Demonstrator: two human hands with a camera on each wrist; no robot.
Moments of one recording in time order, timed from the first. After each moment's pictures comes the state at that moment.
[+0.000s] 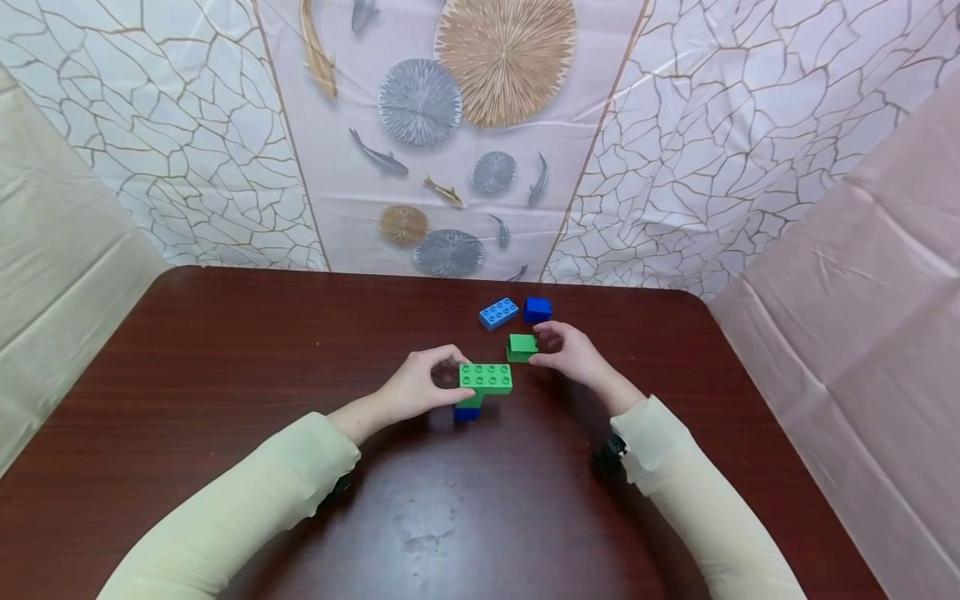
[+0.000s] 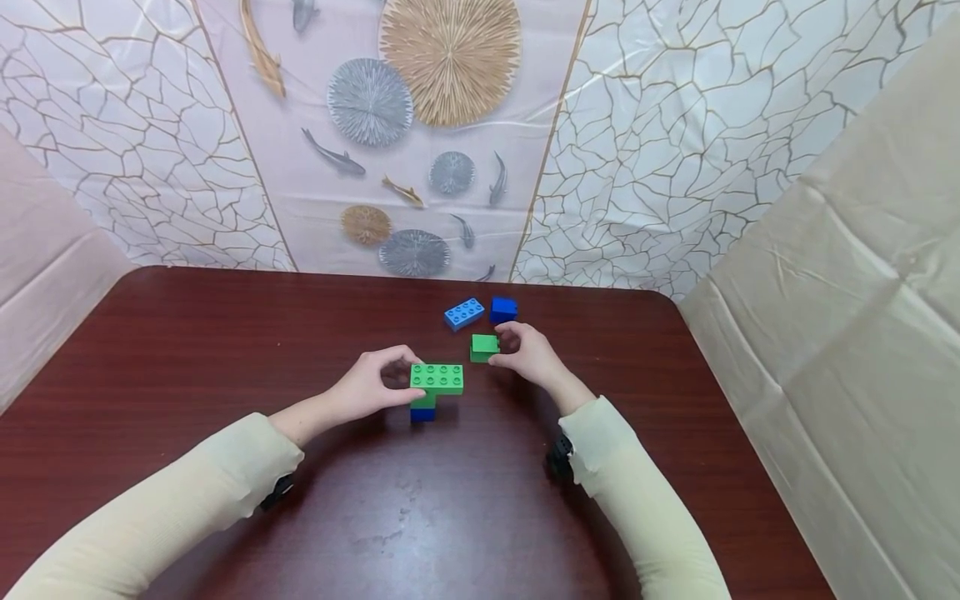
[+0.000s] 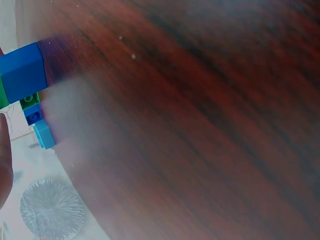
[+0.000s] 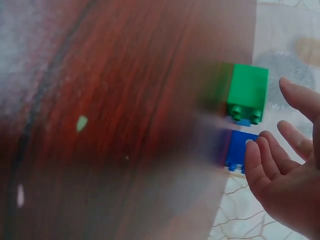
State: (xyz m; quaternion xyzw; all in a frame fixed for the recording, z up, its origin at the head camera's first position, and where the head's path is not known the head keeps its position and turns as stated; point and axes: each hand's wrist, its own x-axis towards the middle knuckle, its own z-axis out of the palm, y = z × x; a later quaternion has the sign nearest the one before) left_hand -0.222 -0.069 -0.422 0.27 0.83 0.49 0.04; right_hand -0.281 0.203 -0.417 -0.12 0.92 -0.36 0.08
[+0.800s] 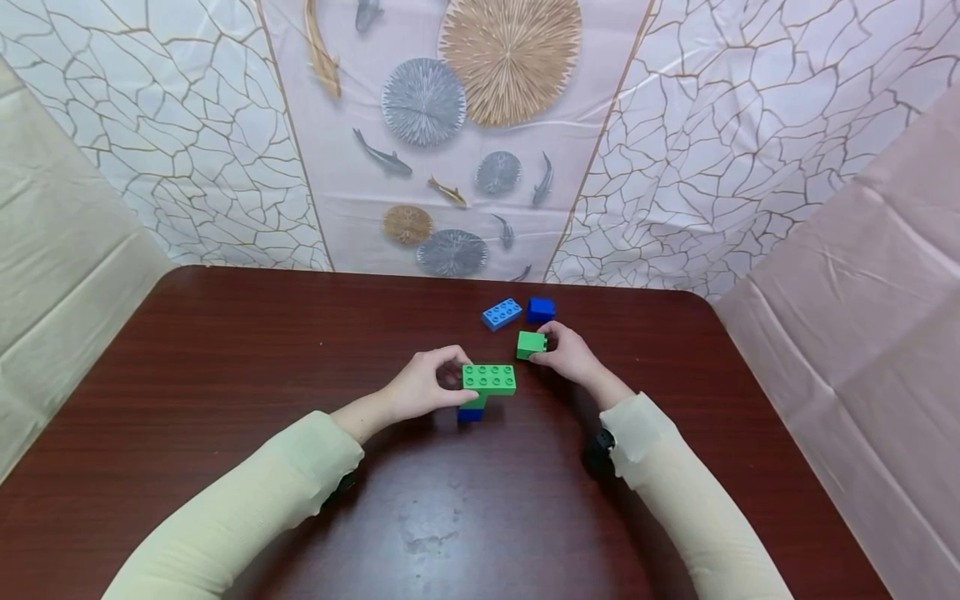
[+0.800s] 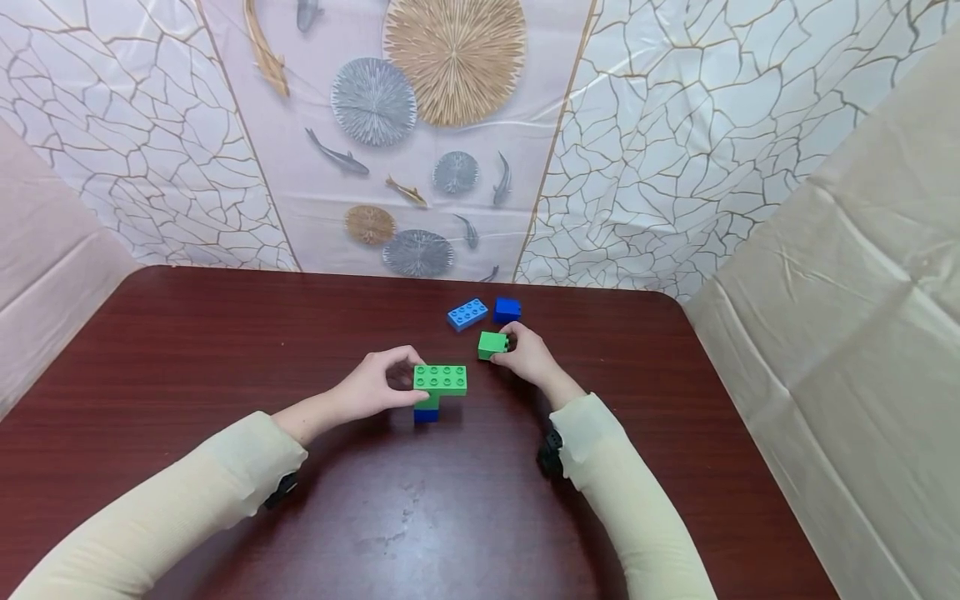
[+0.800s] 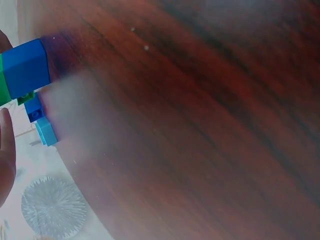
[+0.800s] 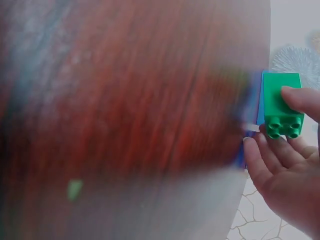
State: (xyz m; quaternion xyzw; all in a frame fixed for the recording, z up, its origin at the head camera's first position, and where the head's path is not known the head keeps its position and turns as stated) left_hand -0.225 -0.069 -0.422 0.26 0.83 0.49 0.07; right_hand -0.293 0.197 -0.430 -0.08 0.92 -0.36 0.09
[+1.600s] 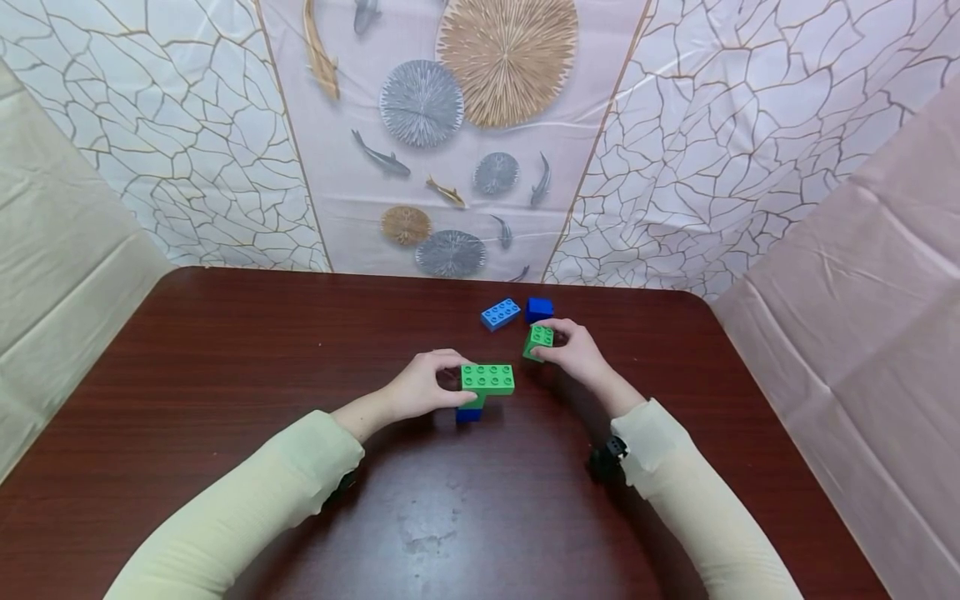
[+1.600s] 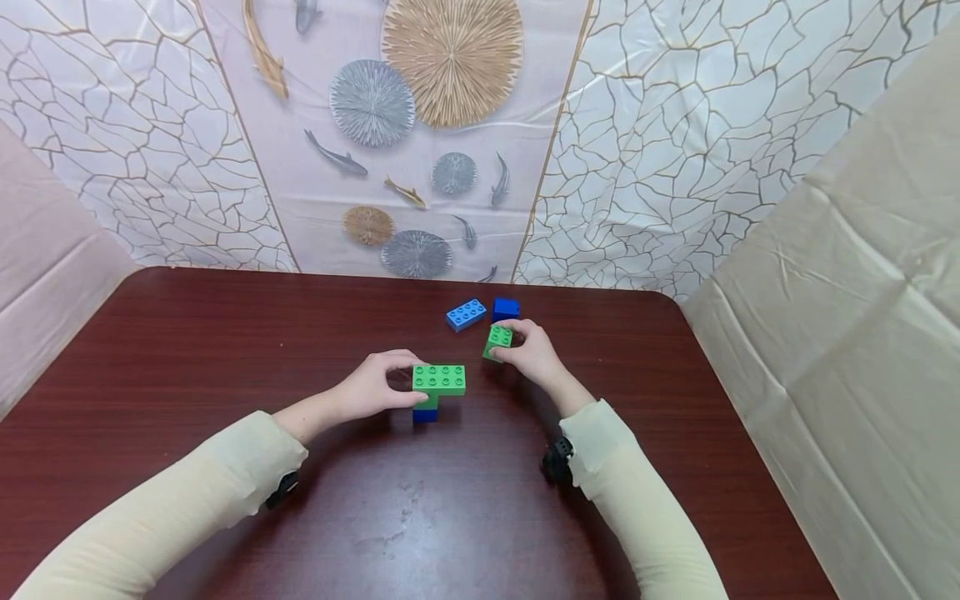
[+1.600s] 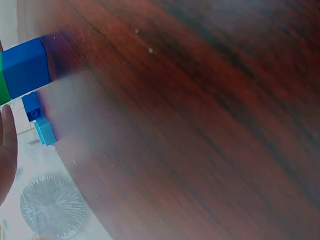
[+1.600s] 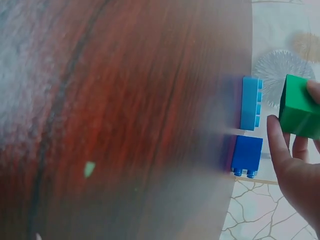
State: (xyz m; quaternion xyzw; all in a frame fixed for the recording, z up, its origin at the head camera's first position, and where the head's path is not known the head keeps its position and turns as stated) left_hand -0.226 -0.069 -0.422 0.29 0.84 0.46 0.05; right_hand -0.280 0.201 -0.416 -0.09 0.89 -0.45 0.05
